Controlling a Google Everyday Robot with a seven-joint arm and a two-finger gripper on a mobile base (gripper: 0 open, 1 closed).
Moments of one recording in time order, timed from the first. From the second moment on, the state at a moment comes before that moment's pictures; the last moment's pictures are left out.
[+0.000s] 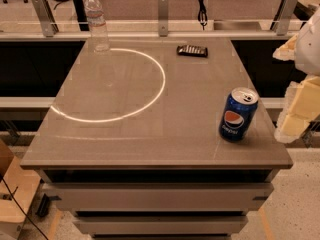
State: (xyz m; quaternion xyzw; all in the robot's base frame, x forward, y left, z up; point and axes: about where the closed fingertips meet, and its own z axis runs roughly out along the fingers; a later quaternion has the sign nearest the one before) arm 0.438 -0.217 0.976 -0.60 0.78 -0.03 0.16
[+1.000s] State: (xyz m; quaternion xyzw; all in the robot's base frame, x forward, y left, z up) arm 0.445 -0.207 0.973 -0.63 0.75 -0.01 0.19
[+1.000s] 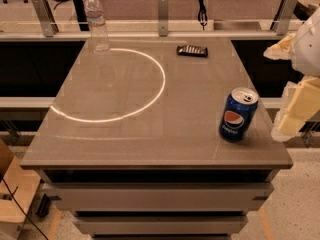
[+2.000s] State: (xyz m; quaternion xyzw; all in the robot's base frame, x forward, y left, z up) arm 0.483 -0.186 0.910 -0.67 0.71 0.05 0.23
